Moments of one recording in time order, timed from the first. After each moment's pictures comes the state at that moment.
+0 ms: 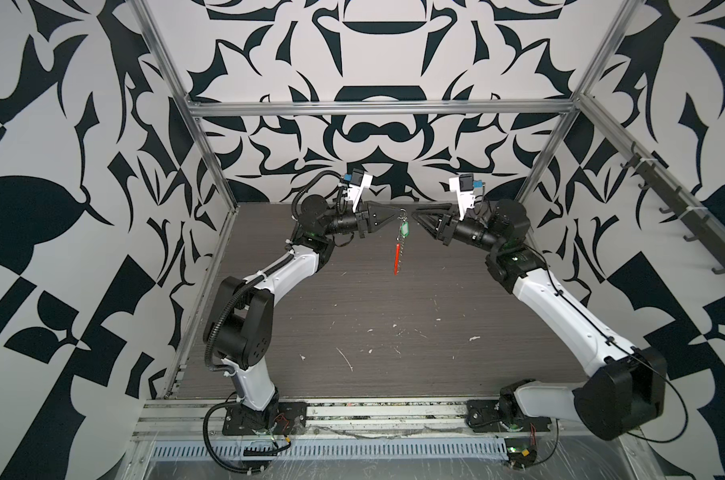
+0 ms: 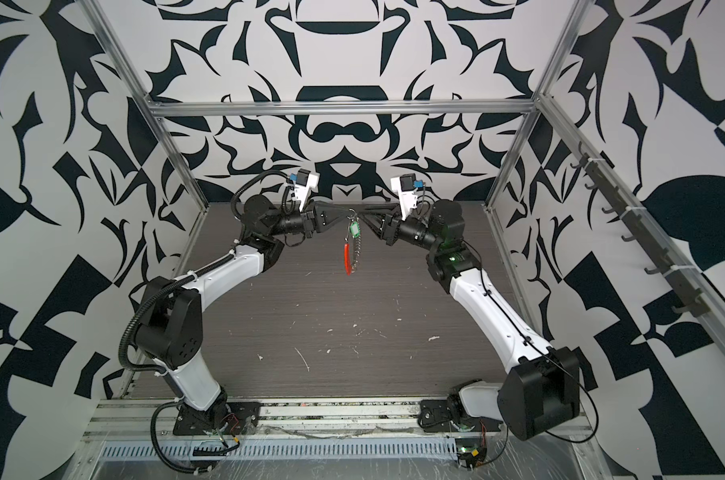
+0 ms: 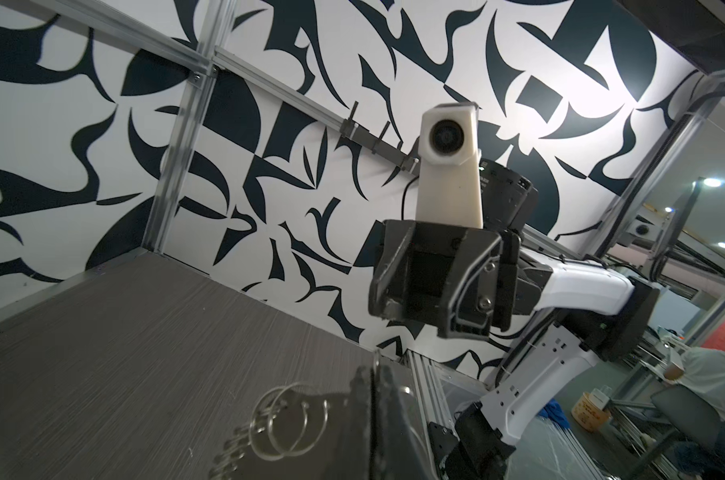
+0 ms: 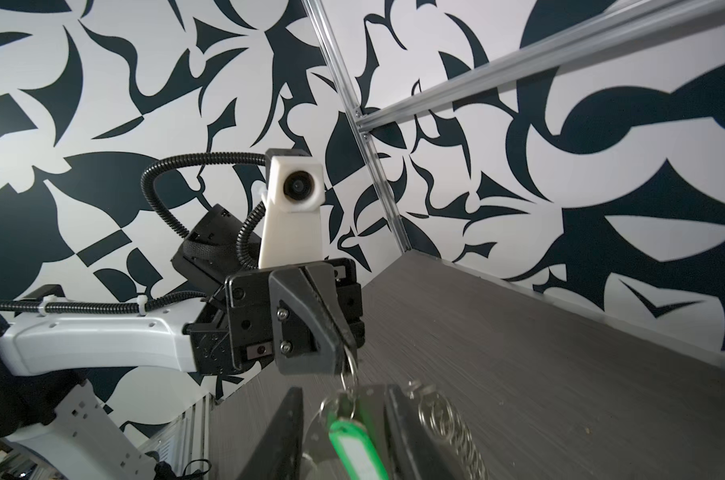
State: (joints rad) left arm -0.45 1.76 1.29 0.88 1.06 -0.82; right arm 0.30 1.30 1.11 0.24 -0.78 0.45
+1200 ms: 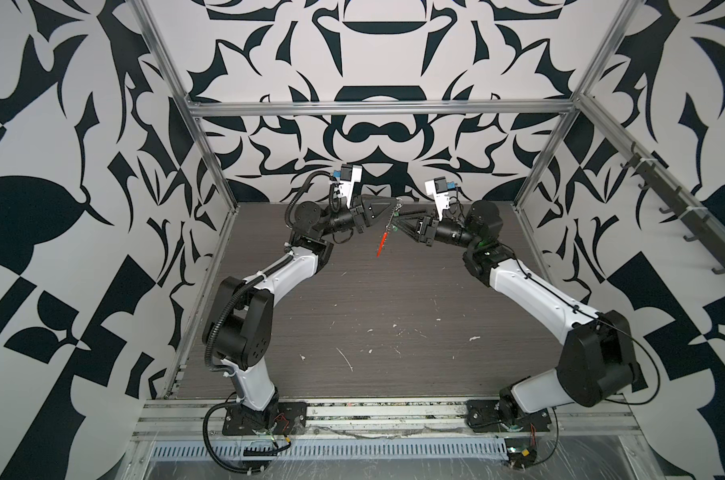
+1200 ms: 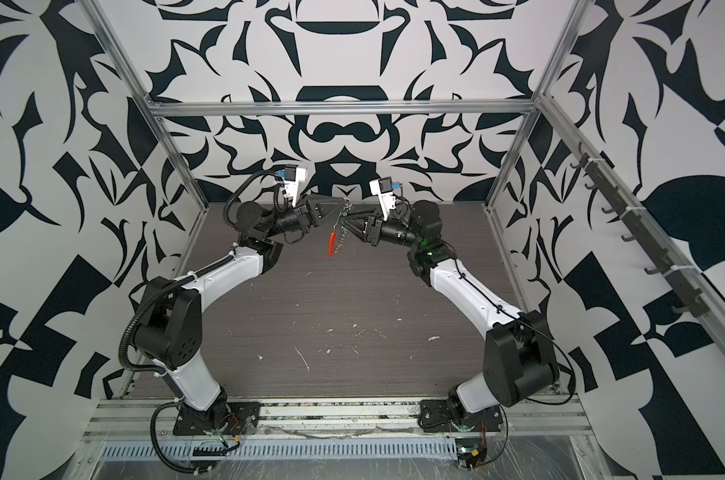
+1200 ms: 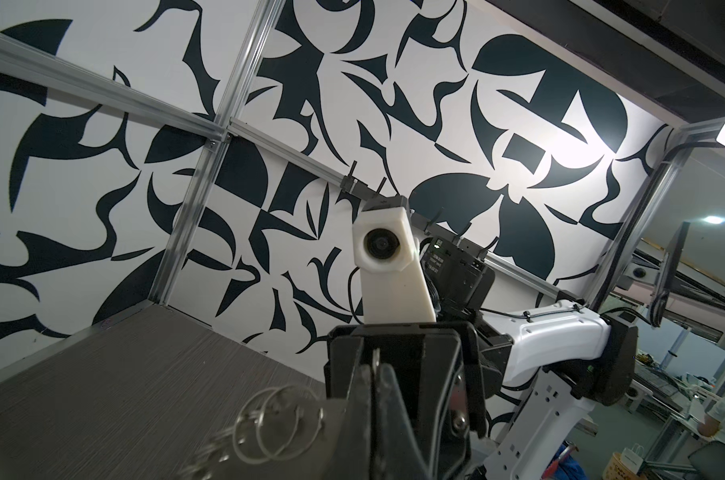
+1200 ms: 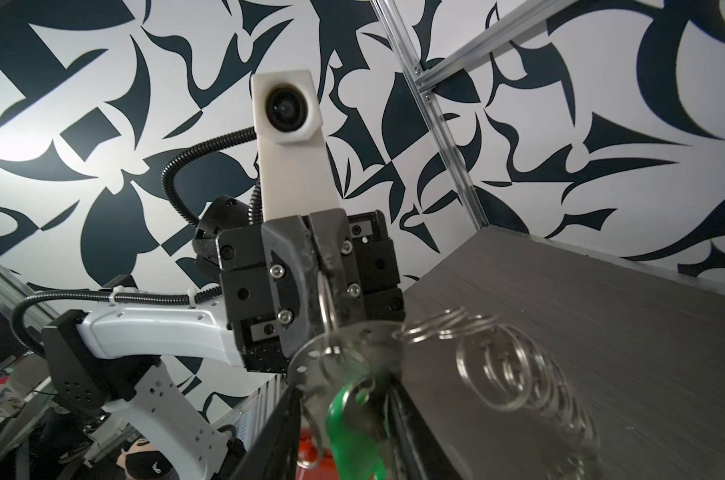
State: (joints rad) left arm -0.45 1.76 1.27 1.08 0.96 -0.95; right arm 0.38 1.48 1.13 0.48 -0.92 0.65
